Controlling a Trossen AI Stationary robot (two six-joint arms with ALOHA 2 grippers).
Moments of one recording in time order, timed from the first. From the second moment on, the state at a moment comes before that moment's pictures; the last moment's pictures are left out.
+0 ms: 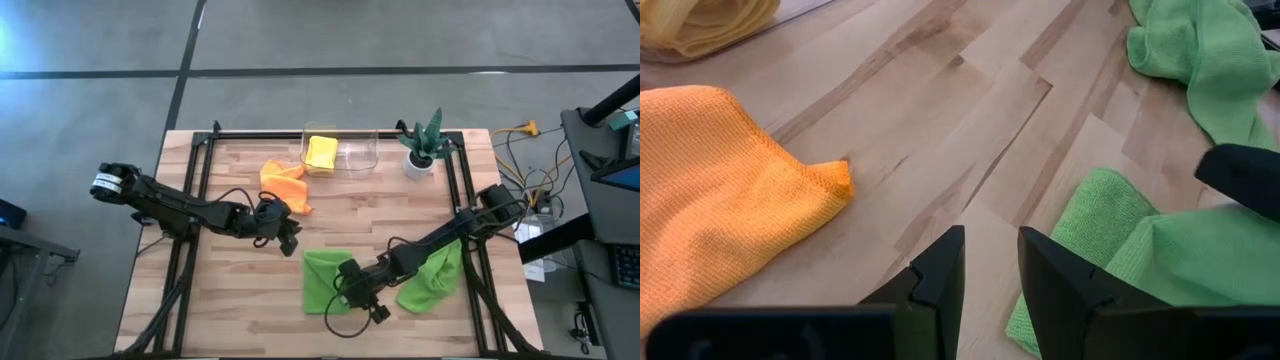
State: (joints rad) left arm -0.19 1.34 0.71 -0.06 -0.37 -0.75; right arm 0.46 1.87 1.04 -0.06 -0.15 -0.03
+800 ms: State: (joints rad) left arm -0.19 1.34 0.71 -0.06 -0.37 -0.75; right arm 0.50 1.86 1.13 -0.22 -0.25 -0.06
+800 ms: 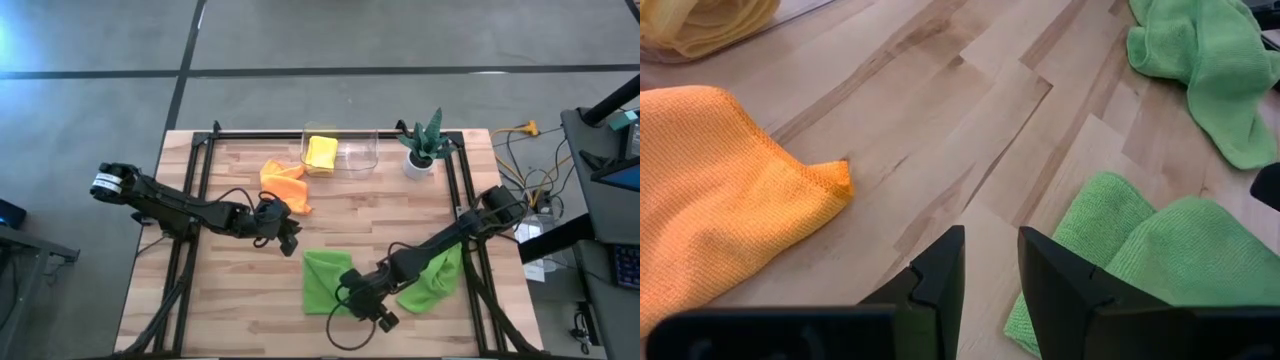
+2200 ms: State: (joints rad) left arm -0.19 1.26 0.71 -0.09 -0.21 -0.64; right arm 0.50 1.68 0.50 0.56 0.28 1.88
